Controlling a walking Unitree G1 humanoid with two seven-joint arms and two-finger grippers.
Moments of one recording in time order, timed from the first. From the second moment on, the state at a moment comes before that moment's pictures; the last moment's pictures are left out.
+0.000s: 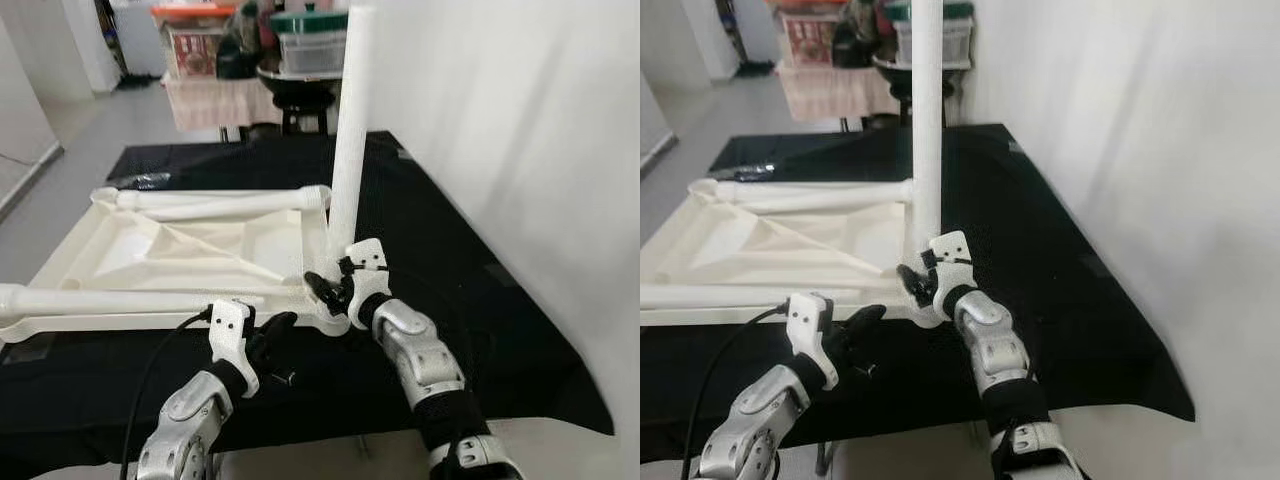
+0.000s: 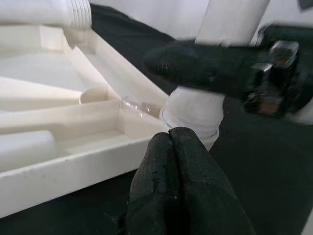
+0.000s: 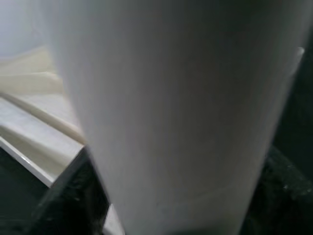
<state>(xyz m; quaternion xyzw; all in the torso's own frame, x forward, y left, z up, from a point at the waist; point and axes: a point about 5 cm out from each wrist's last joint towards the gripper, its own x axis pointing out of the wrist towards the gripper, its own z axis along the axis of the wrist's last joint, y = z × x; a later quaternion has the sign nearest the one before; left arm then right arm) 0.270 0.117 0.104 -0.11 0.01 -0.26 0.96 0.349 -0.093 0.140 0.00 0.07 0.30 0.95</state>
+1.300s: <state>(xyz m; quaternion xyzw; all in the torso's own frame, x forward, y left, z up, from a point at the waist) 0.223 0.101 0.099 -0.03 0.03 -0.36 0.93 0.328 -0.136 0.124 0.00 0.05 0.24 0.97</state>
